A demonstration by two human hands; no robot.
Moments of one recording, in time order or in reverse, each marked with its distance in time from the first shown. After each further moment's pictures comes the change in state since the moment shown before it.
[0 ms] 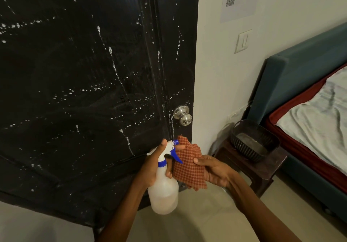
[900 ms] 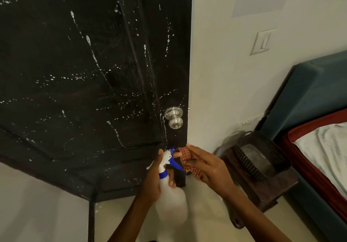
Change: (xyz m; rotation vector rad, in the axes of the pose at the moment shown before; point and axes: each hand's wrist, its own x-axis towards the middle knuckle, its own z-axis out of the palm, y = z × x) left_hand 0.029 -0.041 0.105 -0.356 0.236 -0.157; right_hand 0.014 -0.039 -0.101 -1.631 0.106 -1.354
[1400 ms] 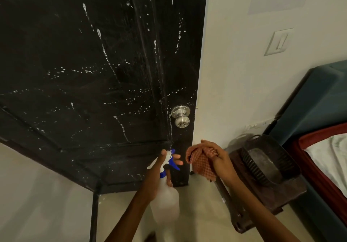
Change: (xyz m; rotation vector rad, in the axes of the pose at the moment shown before) left_hand -0.003 0.000 -0.009 0.025 0.049 0.088; right_hand 0.015 0.028 0.010 0.889 -0.073 0.873
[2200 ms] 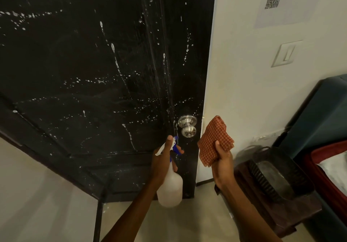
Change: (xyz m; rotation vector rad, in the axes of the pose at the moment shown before) left_hand 0.050 0.041 0.015 0.237 0.223 0.245; right_hand 0.024 -0.034 0.036 0.671 0.382 0.147
